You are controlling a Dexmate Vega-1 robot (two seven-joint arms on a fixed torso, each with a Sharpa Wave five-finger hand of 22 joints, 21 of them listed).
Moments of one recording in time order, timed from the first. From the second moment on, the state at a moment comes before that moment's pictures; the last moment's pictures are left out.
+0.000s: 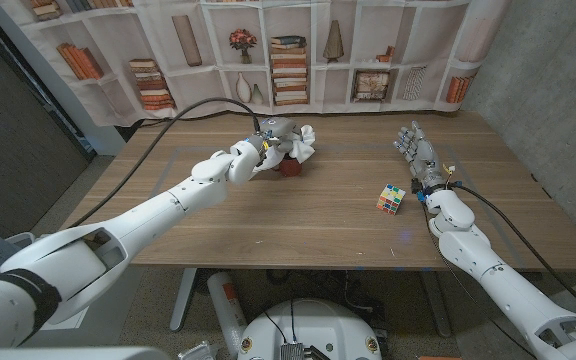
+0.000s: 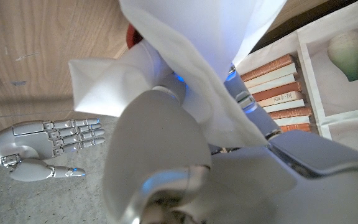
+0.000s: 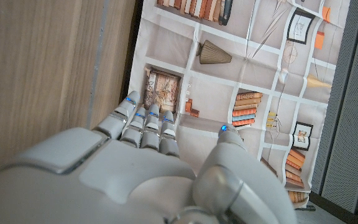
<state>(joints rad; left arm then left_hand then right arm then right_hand) 0.45 0.59 0.87 -1.46 0.69 0.10 0.12 1.29 0.06 0.41 -0.11 0.17 0.92 -0.09 0.54 0.26 0.89 -0.19 0.22 0.52 0.98 -0.14 0.29 0.52 0.83 -0.10 0.80 0.18 -0.92 -0.49 -0.29 -1.28 0.69 0.42 -0.02 0.25 0.05 0.18 -0.08 0.21 0.24 0.08 0.19 0.18 0.24 0.10 0.22 0.18 0.14 0.05 0.19 0.18 0.28 -0.04 0.22 0.18</state>
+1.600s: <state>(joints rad) 0.46 0.60 0.92 -1.50 0.73 0.20 0.04 1.03 -0.06 0.30 0.00 0.18 0.90 -0.15 0.54 0.22 0.86 -0.21 0.20 0.45 0.93 -0.13 0.22 0.46 0.77 -0.08 0.78 0.17 -0.91 -0.49 -0.29 -1.27 0.70 0.41 0.00 0.24 0.06 0.18 -0.08 0.21 0.24 0.08 0.19 0.18 0.24 0.10 0.22 0.18 0.14 0.05 0.19 0.18 0.29 -0.04 0.21 0.18</state>
